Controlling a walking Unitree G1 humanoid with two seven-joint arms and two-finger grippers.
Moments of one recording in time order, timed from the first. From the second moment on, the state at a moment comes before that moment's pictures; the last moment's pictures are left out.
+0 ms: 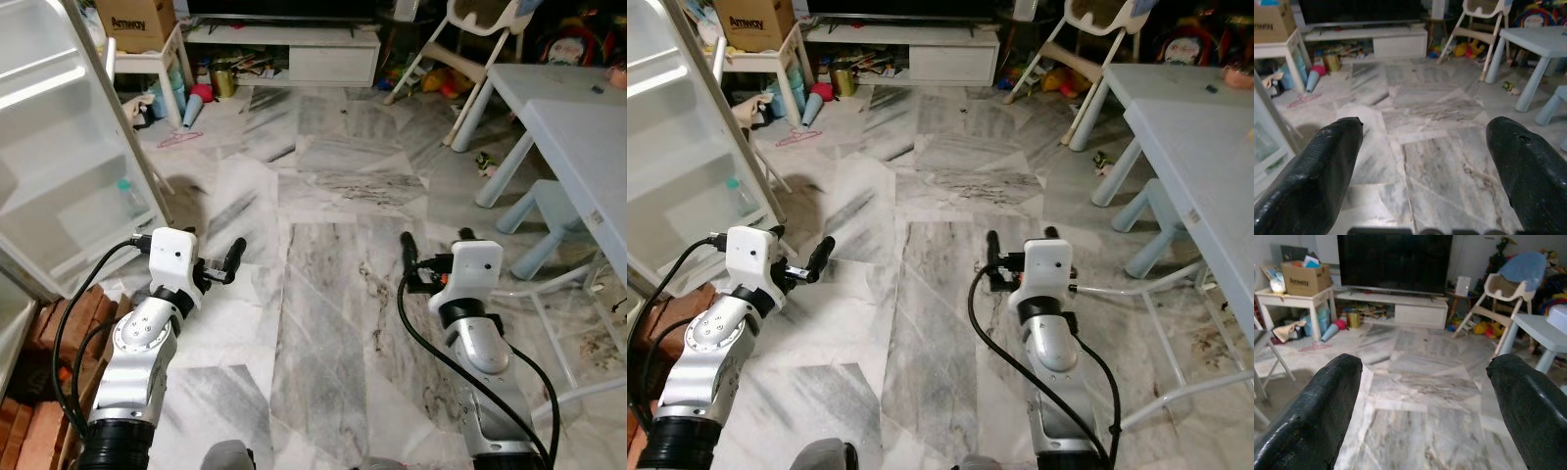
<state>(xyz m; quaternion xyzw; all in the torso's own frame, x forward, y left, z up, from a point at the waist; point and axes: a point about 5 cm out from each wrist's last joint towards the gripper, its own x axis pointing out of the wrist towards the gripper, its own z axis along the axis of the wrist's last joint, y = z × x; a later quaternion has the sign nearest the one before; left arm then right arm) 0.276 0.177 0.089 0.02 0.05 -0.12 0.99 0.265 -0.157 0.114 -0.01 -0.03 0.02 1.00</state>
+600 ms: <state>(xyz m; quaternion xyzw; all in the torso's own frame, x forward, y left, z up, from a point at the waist) 0.278 0.190 0.090 0.03 0.05 -0.11 0.99 0.273 -0.151 0.115 0.00 -0.03 0.03 1.00</state>
